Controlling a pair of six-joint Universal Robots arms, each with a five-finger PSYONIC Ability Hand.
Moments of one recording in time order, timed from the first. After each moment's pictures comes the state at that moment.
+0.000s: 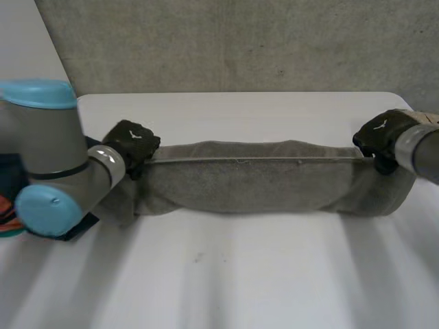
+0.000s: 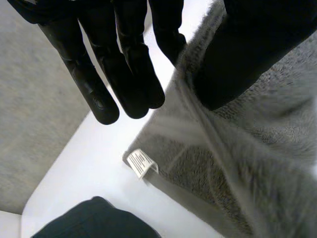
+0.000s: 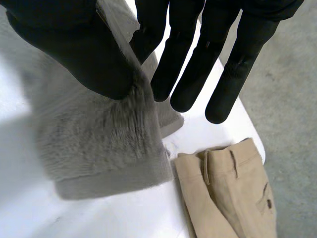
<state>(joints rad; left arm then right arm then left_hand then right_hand) 4.32 -2.17 -1.19 2.99 -1.52 3.81 1.79 -1.07 1.11 0.45 1.54 2.31 1.17 1.20 1.19 1.20 0.98 1.13 1.18 1.19 1.20 1.01</state>
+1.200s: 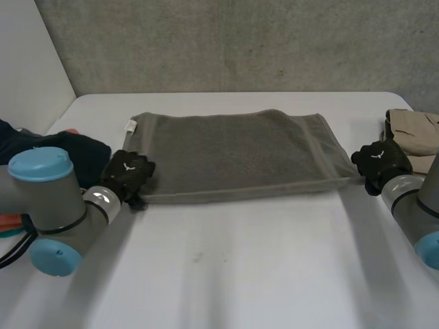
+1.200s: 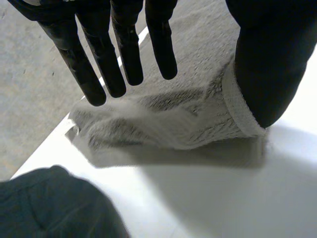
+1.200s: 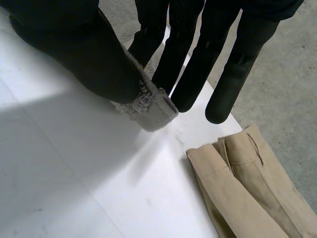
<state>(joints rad) 4.44 -2.17 -1.59 3.47 -1.40 3.73 1.71 -1.07 1.61 -0.27 1.47 2.47 0.56 0.56 0.57 0.56 0.37 1.13 1.18 1.19 1.20 1.03</state>
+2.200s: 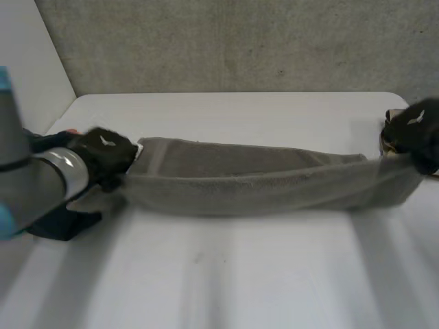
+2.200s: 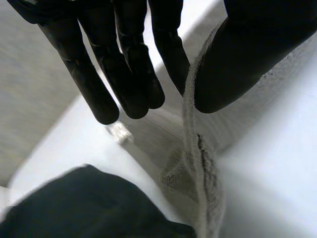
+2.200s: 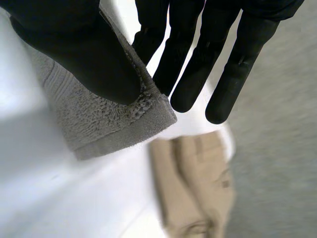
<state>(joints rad) 4.43 -1.93 -1.38 2.83 -1.41 3.79 1.71 -1.37 1.33 0.49 1.49 2.20 1.16 1.20 1.19 1.20 0.98 1.13 1.18 1.19 1.20 1.03</state>
